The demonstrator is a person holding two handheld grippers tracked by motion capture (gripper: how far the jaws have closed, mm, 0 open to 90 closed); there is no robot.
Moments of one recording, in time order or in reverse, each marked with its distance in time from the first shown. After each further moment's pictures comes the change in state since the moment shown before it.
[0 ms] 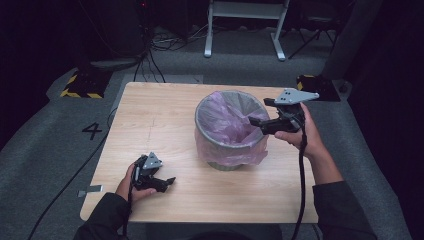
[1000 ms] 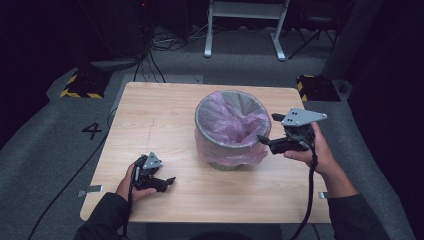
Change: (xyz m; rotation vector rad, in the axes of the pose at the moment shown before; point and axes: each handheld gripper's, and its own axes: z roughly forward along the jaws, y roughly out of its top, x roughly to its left) left arm 0.000 0.000 0.000 -0.001 0.001 -0.003; right arm 0.023 -0.029 -0.030 0.058 -0.027 -0.100
